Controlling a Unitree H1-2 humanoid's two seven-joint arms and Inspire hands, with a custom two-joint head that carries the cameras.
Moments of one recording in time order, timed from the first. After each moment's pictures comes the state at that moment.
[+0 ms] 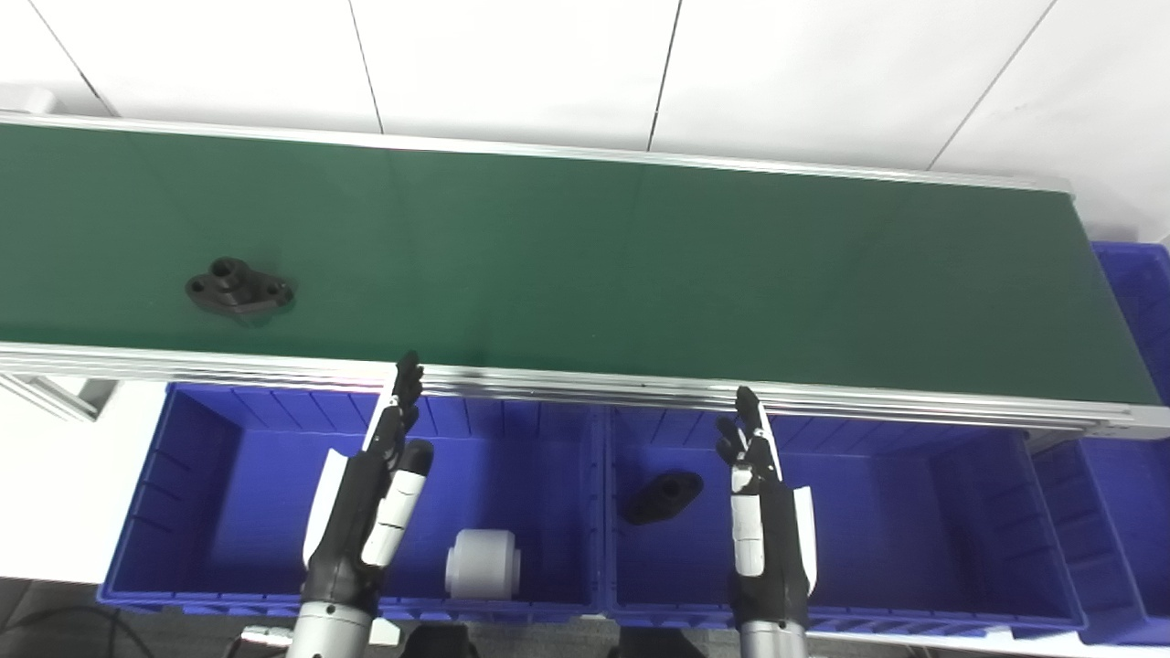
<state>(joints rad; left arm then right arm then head) 0.50 0.01 -0.24 -0.31 0.16 -0.09 -0.05 0.54 0.13 0.22 -0.13 -0.14 -0.23 -0.20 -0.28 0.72</state>
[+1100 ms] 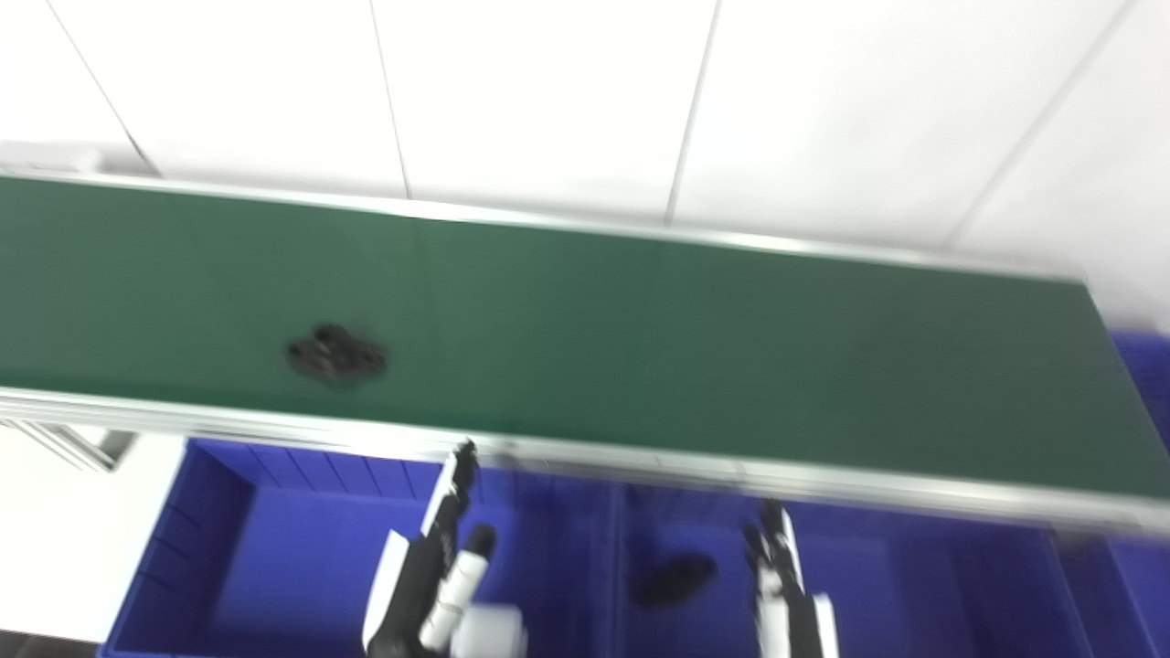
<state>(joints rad) 0.48 -0.05 -0.28 -0.15 0.20 -0.18 0.00 0.51 0.10 0.15 0.01 -0.06 -0.34 -0.14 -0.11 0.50</state>
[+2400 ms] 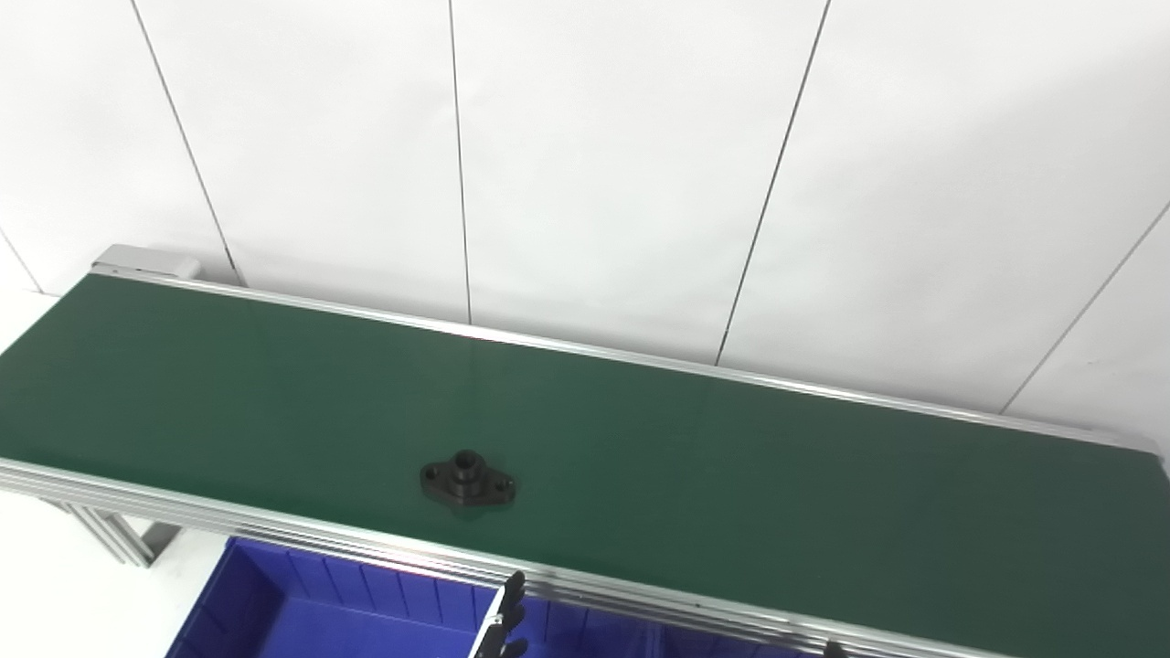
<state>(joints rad) 0.46 -0.06 -0.29 -0.07 0.25 -0.22 0.04 0.48 0.04 0.08 -0.05 -0.26 -0.40 -0.16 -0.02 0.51</state>
